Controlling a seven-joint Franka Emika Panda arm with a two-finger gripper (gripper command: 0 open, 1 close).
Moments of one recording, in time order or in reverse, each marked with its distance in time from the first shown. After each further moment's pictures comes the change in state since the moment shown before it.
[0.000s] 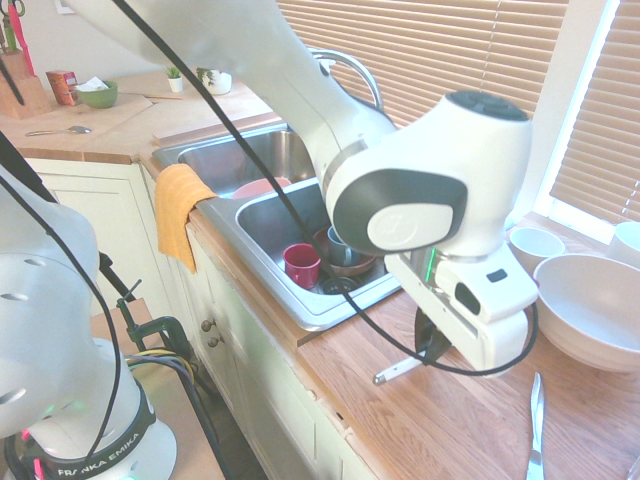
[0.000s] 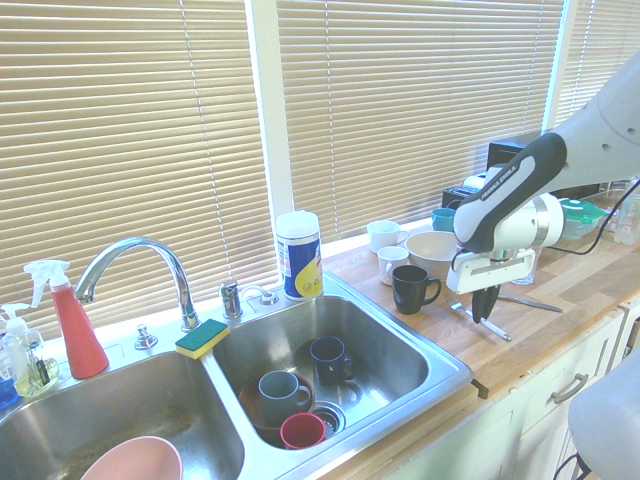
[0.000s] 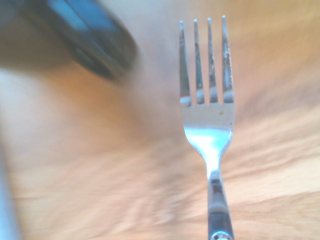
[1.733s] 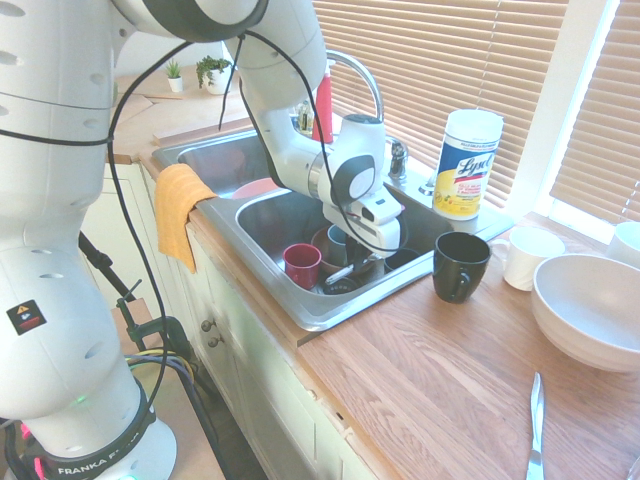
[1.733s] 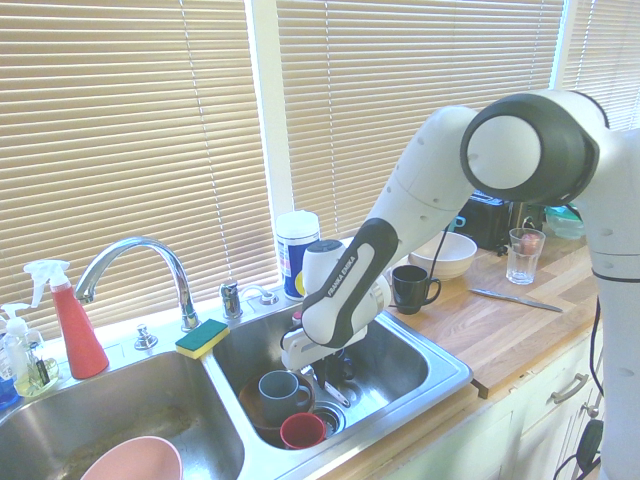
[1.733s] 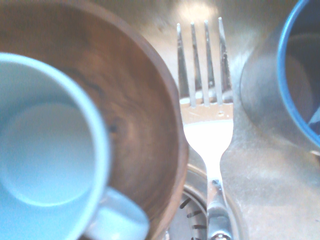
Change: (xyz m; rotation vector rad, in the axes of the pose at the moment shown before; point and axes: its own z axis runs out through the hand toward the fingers) arm -0.179 -0.283 0.210 -0.059 -0.035 -0.222
